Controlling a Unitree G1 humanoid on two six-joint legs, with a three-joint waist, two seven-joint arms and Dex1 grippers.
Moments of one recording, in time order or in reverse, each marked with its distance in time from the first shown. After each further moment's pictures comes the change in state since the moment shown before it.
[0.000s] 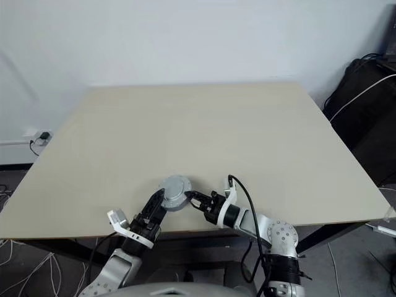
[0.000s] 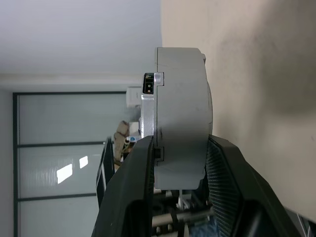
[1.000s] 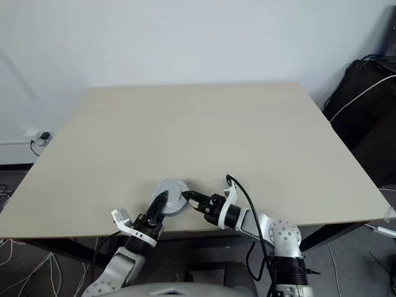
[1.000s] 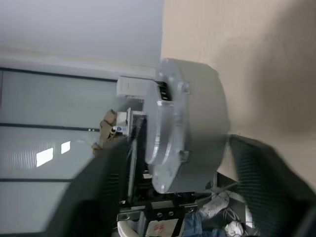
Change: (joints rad) left arm -0.016 0.009 -0.038 0.018 -0.014 -0.048 0.048; right arm 0.009 -0.096 0.091 -0.085 -0.019 -0.079 0.065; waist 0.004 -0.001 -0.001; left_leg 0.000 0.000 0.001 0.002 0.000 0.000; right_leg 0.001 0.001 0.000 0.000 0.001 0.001
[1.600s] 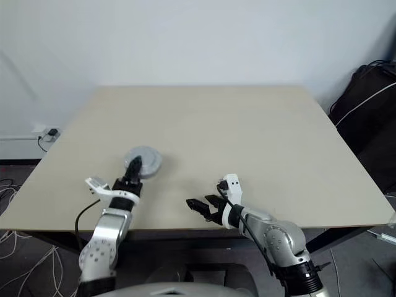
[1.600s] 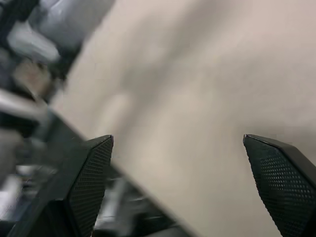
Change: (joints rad) left arm -0.392 0.019 0.191 0.104 0.050 -0.230 0.247; right arm 0.033 -0.195 0.292 -0.215 -0.686 -0.365 0.252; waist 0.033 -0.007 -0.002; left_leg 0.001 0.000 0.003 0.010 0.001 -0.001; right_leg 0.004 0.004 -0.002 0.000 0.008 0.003
